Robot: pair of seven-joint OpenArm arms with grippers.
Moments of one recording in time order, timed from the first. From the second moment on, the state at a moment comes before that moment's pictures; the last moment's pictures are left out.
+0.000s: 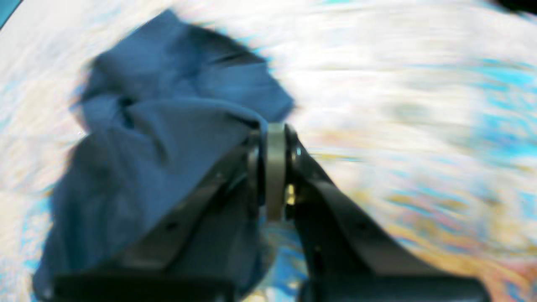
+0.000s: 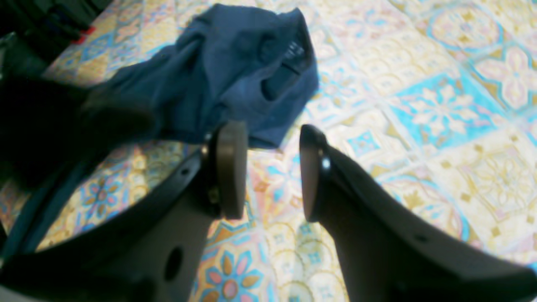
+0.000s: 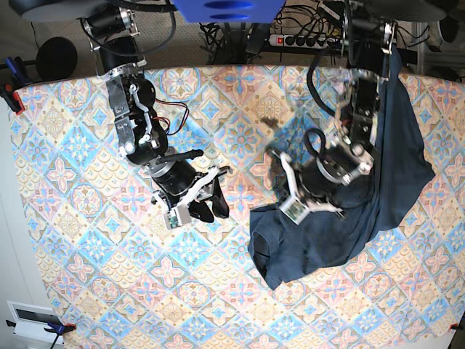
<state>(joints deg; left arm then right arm) -3.6 -13.6 9.5 106.3 -9.7 -28.6 47.1 5.0 10.2 -15.2 97.5 30.4 8.7 -33.5</state>
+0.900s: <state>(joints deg) 20.1 -18.5 21.0 115.1 -9.5 -28.4 52.8 6.7 14.2 -21.1 94.9 30.5 8.7 -44.8</state>
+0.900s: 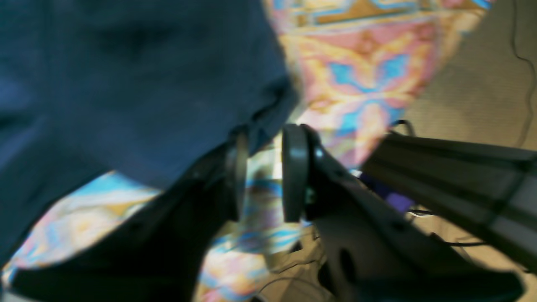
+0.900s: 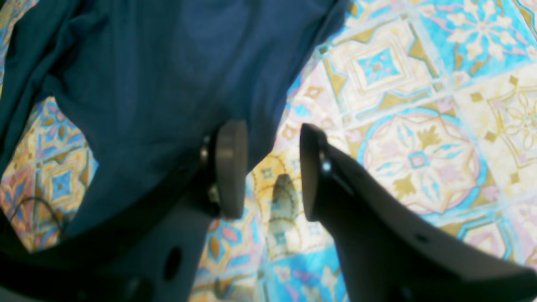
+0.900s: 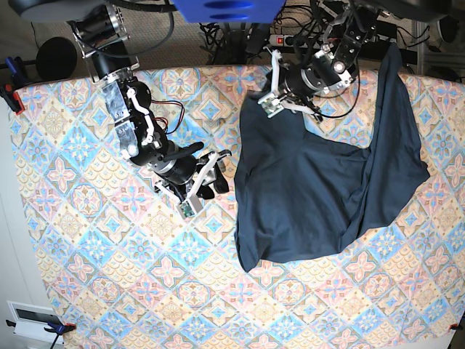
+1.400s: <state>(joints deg) 21.5 -20.2 20.9 115.5 -9.4 -28.6 52.4 3.9 12.3 -21.0 92.2 44.3 8.6 -46.4</state>
